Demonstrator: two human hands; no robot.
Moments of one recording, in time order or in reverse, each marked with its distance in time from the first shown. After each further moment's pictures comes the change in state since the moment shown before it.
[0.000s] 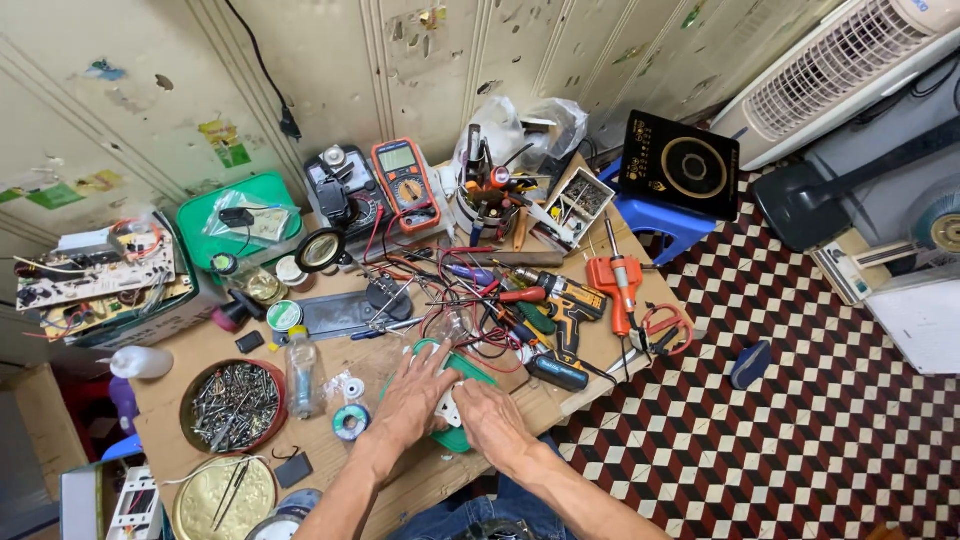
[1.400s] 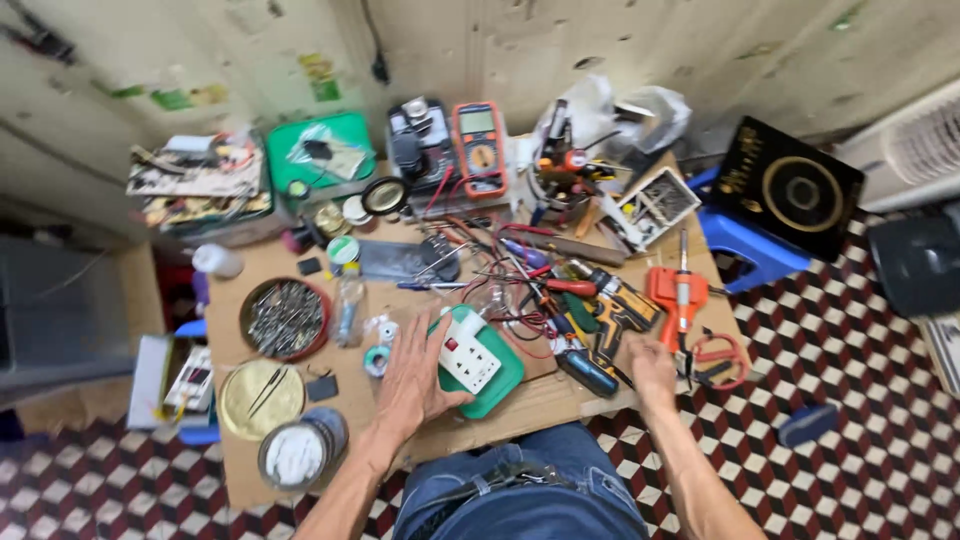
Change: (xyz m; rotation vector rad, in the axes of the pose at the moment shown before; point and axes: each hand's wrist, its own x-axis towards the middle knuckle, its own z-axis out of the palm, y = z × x) left_hand -0.047 0.043 -0.016 -0.153 0.356 -0.350; right_hand -0.062 0.253 -0.032 0.434 0.347 1.033
